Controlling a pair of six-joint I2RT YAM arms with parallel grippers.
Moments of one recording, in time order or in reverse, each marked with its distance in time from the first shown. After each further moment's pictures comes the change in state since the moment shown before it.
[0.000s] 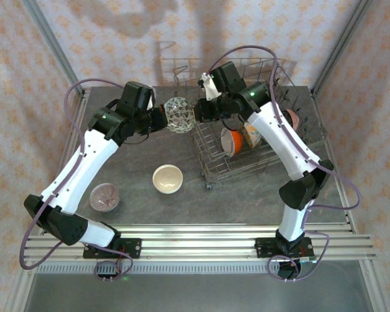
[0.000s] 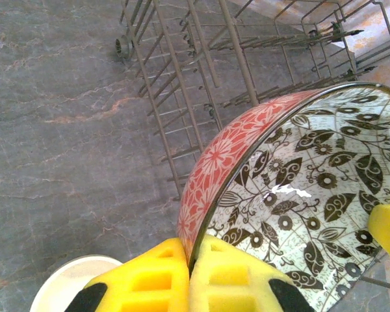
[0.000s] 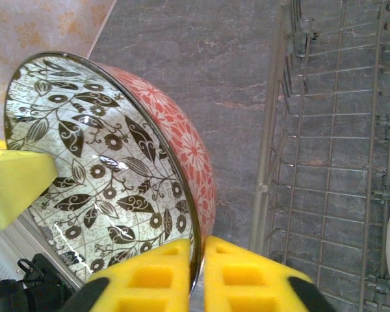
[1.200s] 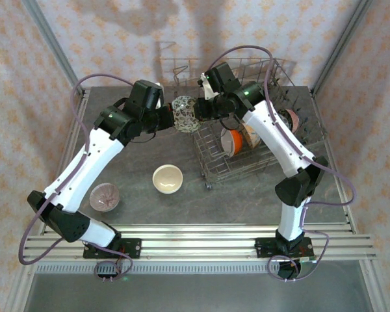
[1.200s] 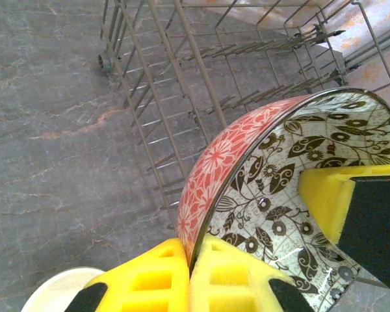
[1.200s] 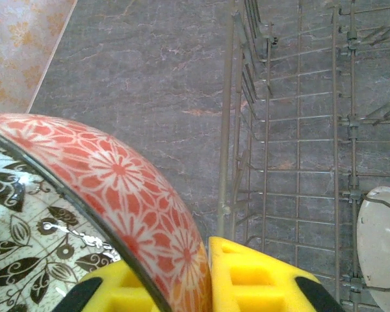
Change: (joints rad) left arm -0.077 0.036 0.071 -0.004 -0.085 0.004; right arm 0.006 0.044 0.029 -0.007 0.114 0.028
